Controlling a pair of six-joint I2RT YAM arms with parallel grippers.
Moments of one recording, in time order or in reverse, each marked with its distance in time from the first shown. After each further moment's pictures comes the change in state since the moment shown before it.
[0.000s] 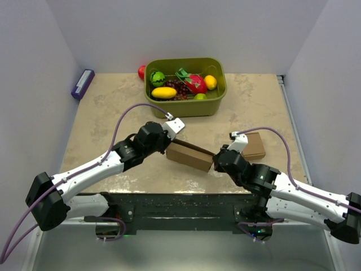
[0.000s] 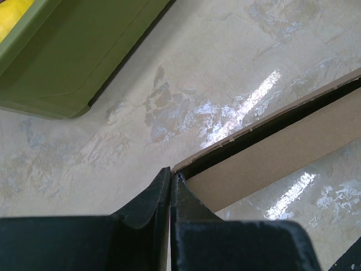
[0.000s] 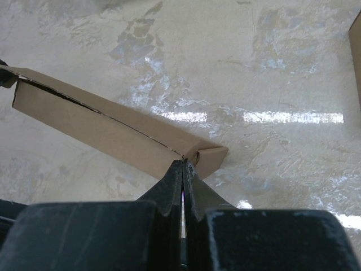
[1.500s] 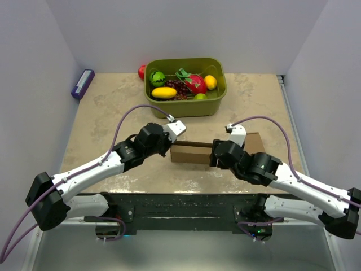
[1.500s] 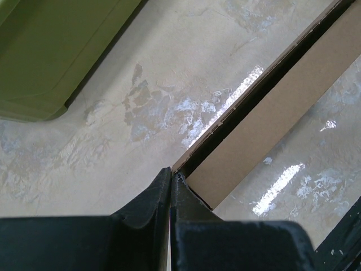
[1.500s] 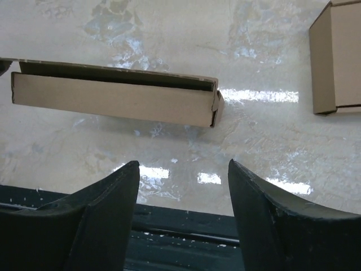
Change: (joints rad) left arm -0.008 0.000 -0.004 -0.015 0.058 -0.021; right arm -0.010 0.120 0.267 -0.328 -0.021 -0.034
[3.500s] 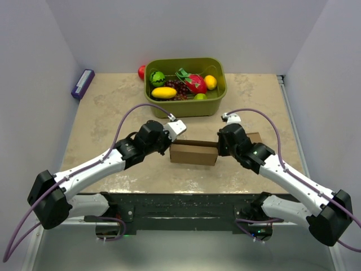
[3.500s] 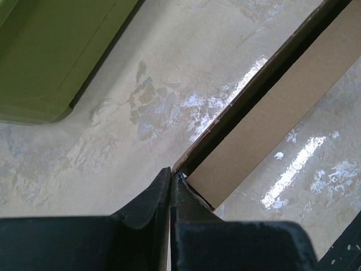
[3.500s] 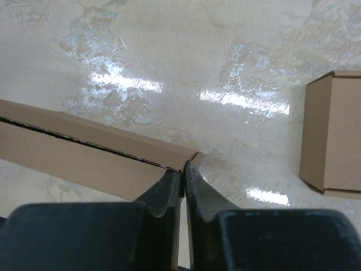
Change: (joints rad) left arm 0.030 0.027 0.017 -0.019 0.031 0.057; right arm -0.371 0.098 -0.114 0.351 -0.323 -0.416
